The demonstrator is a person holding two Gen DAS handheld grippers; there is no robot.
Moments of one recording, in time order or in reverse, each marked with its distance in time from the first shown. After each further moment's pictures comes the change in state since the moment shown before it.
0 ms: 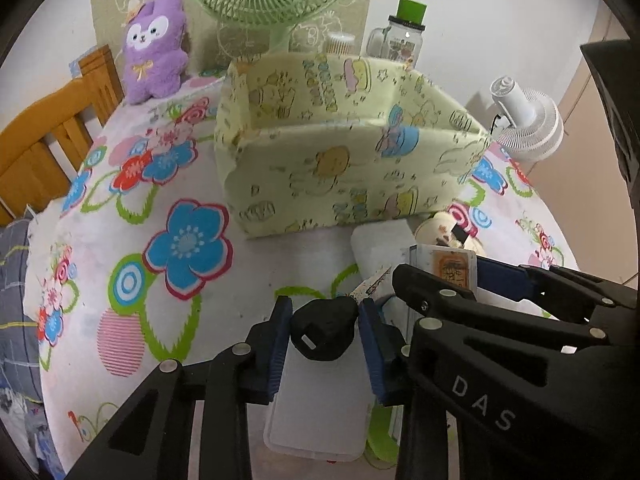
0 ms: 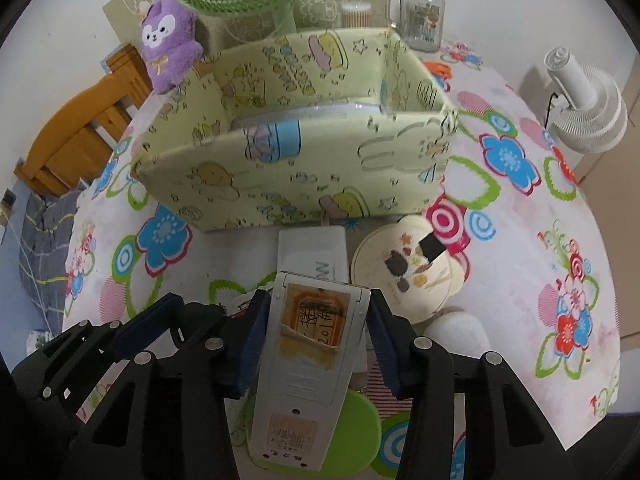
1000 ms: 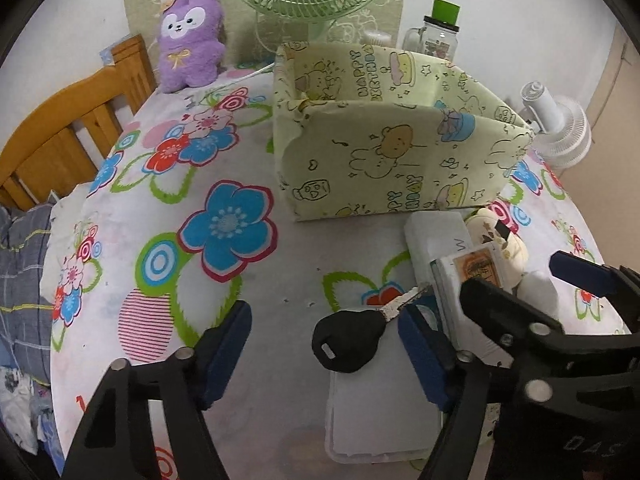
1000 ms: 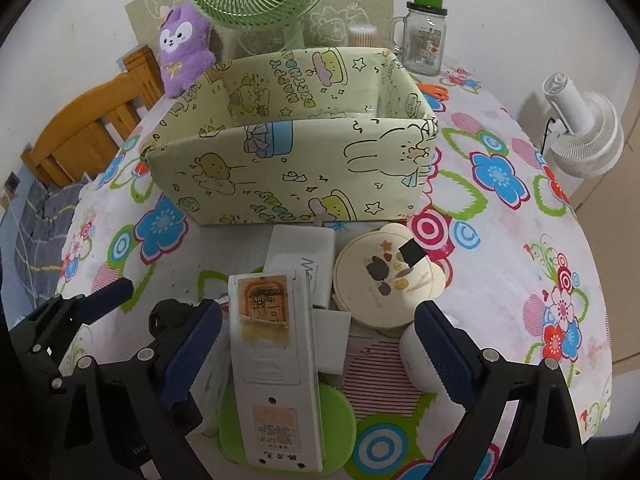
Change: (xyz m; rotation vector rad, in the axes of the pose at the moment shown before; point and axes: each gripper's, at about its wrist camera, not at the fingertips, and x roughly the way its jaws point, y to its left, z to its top) left arm 0.010 0.020 -0.016 -0.036 -0.011 0.083; right arm -0.007 -0.006 -0.019 -0.068 -0.083 -0.016
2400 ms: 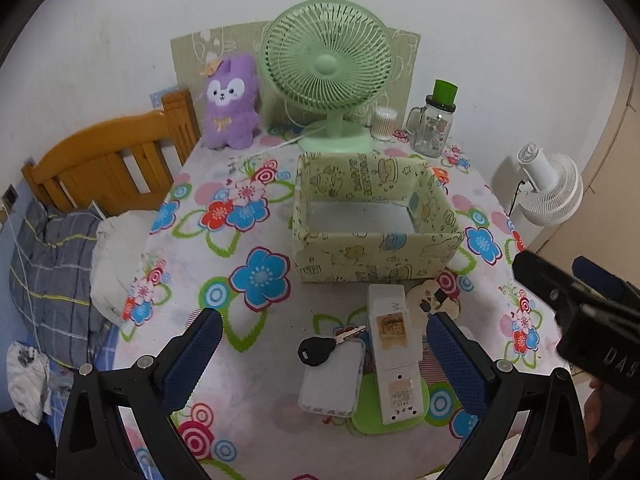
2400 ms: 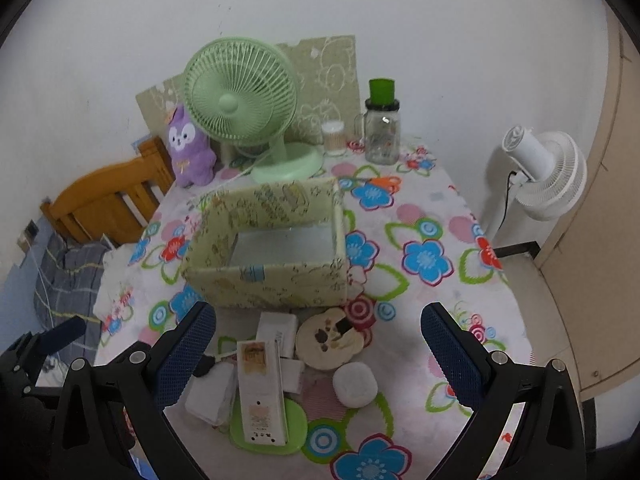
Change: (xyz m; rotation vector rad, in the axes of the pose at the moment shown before) left arm -0.120 -0.023 0.031 -0.104 -0.113 0.073; right arm -0.126 -0.049 0.034 0.035 -0.207 0.020
